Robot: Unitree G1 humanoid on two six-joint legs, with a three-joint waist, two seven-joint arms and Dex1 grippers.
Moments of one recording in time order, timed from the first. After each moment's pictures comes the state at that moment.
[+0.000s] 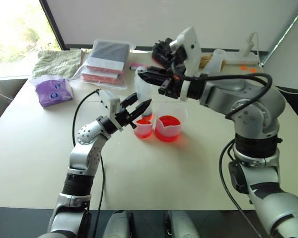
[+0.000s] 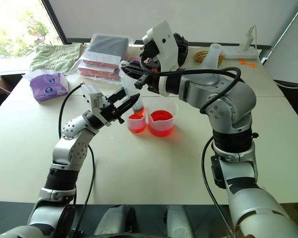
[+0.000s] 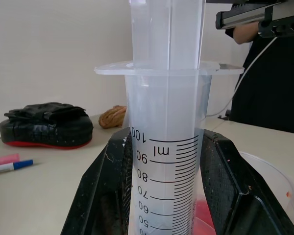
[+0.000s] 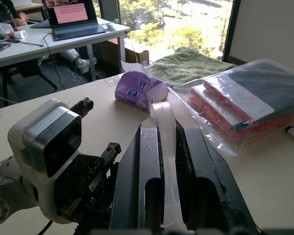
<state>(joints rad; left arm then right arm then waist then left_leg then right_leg) -0.46 0.23 0.01 -0.04 -0.40 0.10 -0.72 -1.00 -0.38 0.04 -0.29 0.71 1.10 0.43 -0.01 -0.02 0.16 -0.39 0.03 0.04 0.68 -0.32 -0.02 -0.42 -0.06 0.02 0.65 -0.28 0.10</state>
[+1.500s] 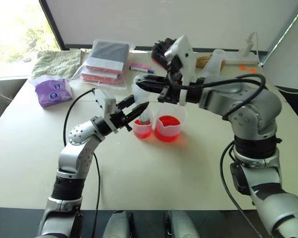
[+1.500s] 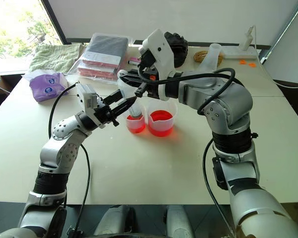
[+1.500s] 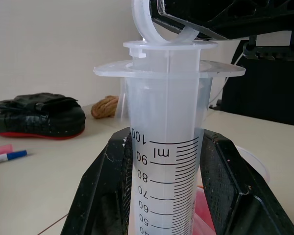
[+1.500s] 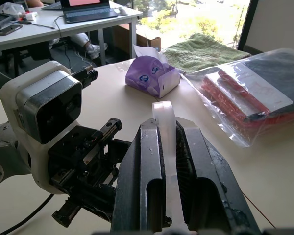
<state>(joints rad) -0.43 0.31 0.02 -0.16 -0.47 0.24 -0.72 -0.99 -0.40 0.08 -0.28 0.64 1.08 0.55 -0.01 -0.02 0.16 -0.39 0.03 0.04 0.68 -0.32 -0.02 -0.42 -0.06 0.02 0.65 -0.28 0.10</state>
